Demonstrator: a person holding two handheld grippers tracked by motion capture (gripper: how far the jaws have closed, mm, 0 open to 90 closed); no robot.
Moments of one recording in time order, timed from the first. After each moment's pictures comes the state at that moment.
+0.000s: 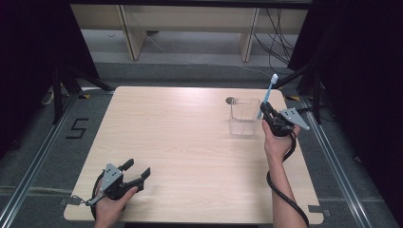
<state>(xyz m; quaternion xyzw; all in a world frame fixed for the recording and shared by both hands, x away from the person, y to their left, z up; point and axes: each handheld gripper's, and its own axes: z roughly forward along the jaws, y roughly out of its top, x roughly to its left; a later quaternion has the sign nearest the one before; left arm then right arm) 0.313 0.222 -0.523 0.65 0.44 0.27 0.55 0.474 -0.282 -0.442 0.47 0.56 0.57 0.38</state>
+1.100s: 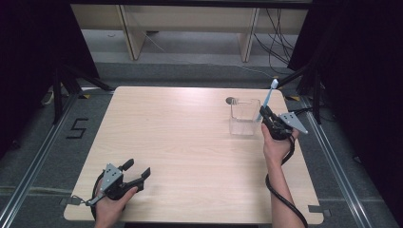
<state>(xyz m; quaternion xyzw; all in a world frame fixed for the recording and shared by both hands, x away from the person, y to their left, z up) 0.313 0.221 -0.523 0.65 0.44 0.27 0.55 0.473 -0.284 -0.456 0.47 0.56 0.57 0.37</state>
